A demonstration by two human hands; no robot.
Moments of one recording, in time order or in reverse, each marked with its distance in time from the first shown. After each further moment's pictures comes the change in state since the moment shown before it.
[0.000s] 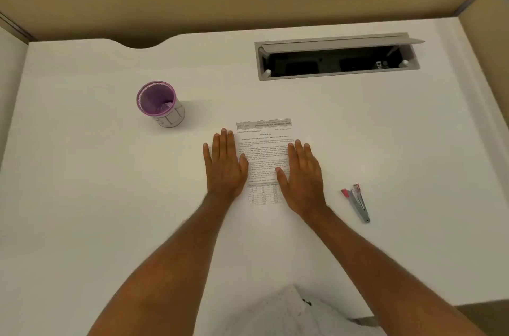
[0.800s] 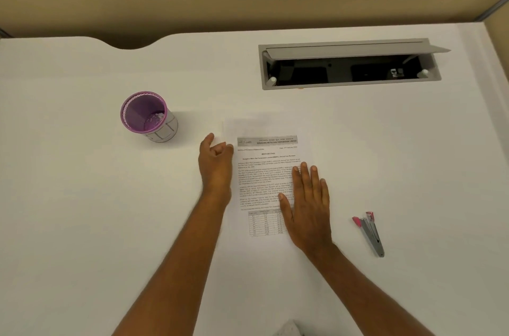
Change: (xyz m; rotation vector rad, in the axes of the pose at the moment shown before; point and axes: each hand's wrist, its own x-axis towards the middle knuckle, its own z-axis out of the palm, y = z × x) left_hand 0.065 0.013 -0.035 -1.264 0.090 -0.781; right_hand 0.003 0.017 0.038 -0.061 0.088 -0.020
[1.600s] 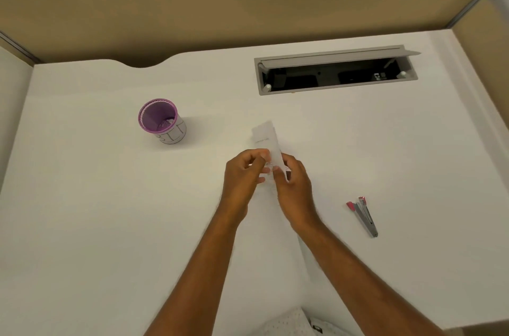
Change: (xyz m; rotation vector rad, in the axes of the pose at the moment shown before) left_hand -0.104 0.018 -0.008 0.167 -0.365 0.170; right_hand 0.012 -0.086 -0.095 1.000 -0.079 0.392
